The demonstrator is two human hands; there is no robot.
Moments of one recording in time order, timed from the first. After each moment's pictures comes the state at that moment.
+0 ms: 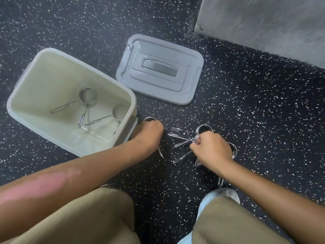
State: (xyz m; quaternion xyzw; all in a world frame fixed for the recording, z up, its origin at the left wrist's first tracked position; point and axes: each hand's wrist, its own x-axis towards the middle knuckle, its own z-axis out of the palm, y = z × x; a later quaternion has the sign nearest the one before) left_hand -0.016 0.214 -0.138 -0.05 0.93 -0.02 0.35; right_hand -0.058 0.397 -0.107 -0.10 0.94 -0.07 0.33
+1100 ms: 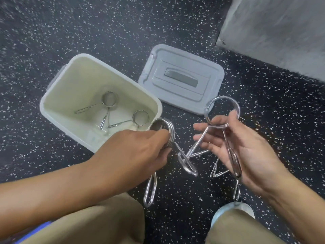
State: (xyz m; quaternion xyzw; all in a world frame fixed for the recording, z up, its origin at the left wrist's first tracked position) left_hand 0.045 0.146 0.014 0.09 0.98 0.19 0.06; right_hand -0.071 0.356 0.001 0.12 0.53 -0.71 0.45
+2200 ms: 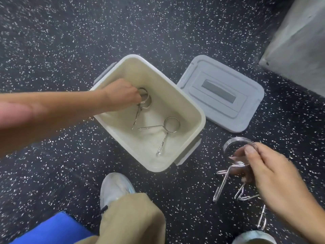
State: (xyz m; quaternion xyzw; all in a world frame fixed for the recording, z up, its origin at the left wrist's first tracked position) left_hand 0.011 -0.074 -0.113 0.14 0.94 -0.22 0.23; right_hand -0.049 0.317 0.010 -0.10 0.89 -0.30 0.33
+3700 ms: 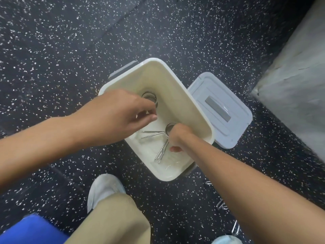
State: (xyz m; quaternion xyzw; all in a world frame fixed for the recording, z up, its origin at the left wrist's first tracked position) left_hand 0.092 -0.038 -0.006 -0.07 0.94 0.32 0.03; right_hand -0.041 0.102 -0.093 -0.07 0.86 0.03 0.50
